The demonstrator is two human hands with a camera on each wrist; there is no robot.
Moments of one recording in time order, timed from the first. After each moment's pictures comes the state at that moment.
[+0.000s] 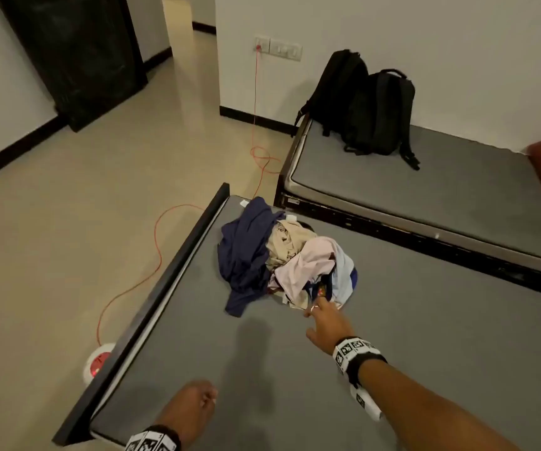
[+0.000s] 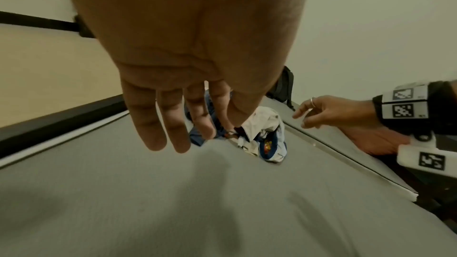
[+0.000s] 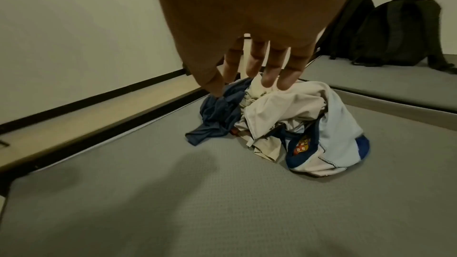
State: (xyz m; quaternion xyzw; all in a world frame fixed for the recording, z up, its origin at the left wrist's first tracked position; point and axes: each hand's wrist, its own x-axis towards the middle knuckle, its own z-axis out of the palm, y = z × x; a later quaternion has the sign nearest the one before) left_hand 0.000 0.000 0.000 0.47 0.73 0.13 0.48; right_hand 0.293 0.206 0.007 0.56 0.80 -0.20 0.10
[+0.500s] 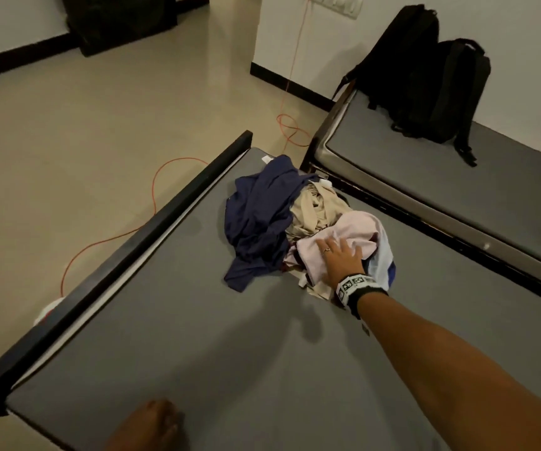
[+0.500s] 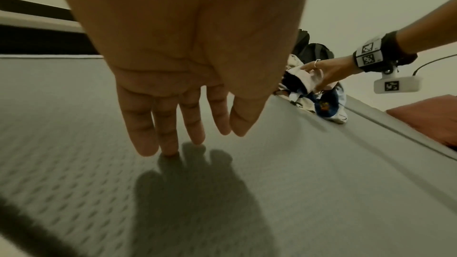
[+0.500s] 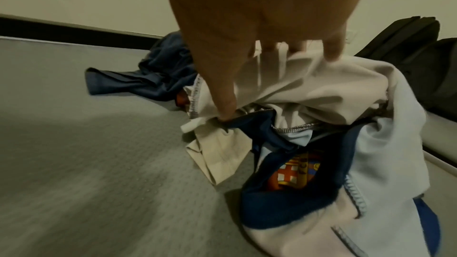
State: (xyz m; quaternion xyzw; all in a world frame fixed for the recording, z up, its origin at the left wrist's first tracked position) left_hand -0.016 -0.038 -0.219 0.45 0.76 0.10 0.45; right_hand 0.253 0.360 -0.158 0.52 0.82 0.03 0.23
